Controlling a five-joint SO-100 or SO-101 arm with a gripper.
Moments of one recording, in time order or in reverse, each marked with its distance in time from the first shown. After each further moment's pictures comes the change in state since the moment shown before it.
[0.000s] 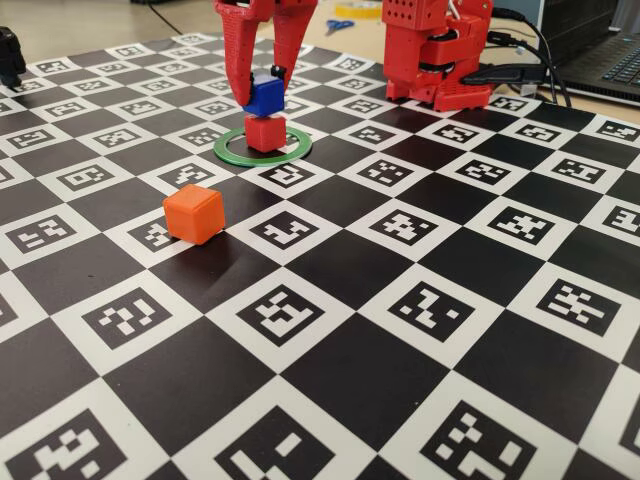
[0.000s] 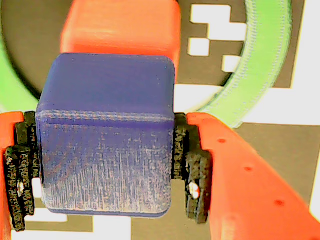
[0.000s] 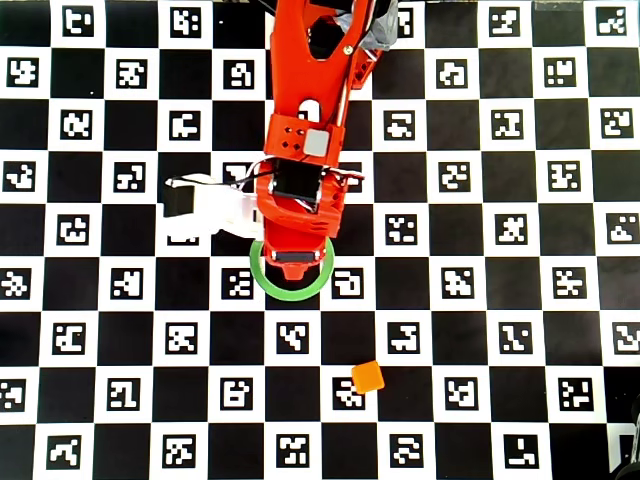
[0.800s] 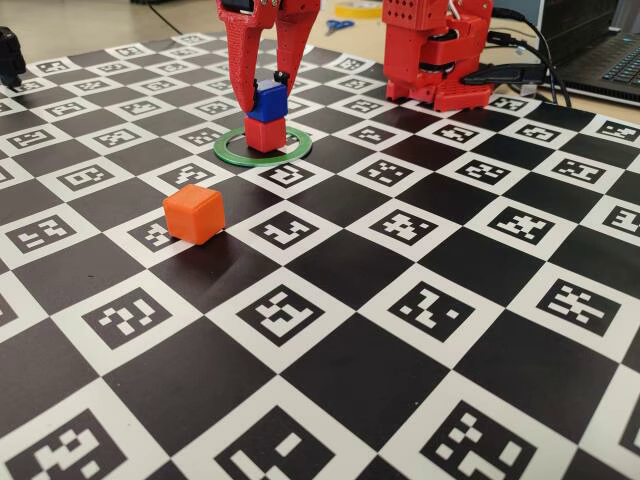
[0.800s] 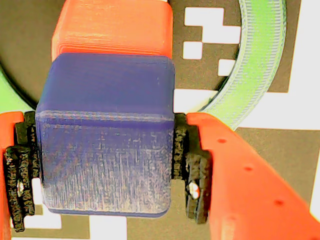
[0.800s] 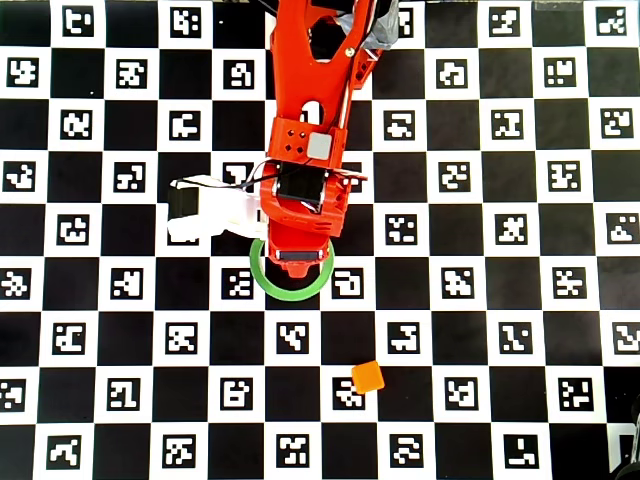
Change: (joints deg) arm 0.0 -0.6 1.1 -1.0 0.7
